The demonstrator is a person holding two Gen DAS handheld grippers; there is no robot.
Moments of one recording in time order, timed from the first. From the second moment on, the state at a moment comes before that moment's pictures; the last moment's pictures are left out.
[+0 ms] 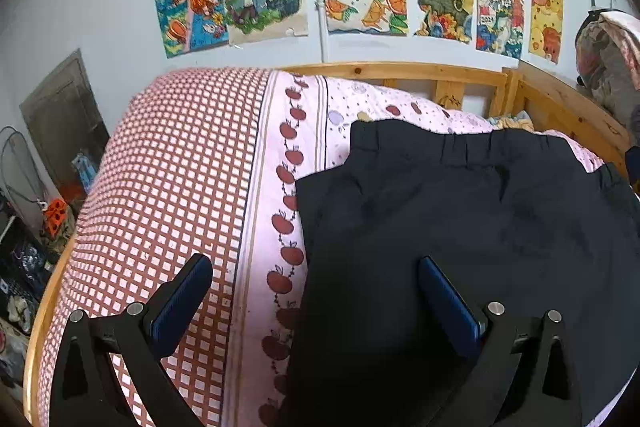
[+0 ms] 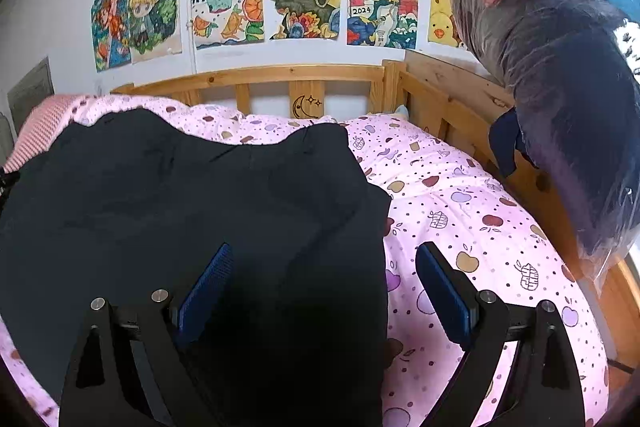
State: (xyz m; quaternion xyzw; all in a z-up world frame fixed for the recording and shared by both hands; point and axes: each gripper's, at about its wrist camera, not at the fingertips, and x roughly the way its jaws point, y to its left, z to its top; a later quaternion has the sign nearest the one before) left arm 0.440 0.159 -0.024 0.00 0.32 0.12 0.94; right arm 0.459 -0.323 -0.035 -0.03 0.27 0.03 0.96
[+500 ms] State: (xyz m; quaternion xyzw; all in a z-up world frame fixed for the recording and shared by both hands) left arm 0.451 0.192 -0.052 -0.05 0.37 0.02 0.93; right arm 0.434 -0.262 -0.044 -0.19 0.22 0.01 0.96
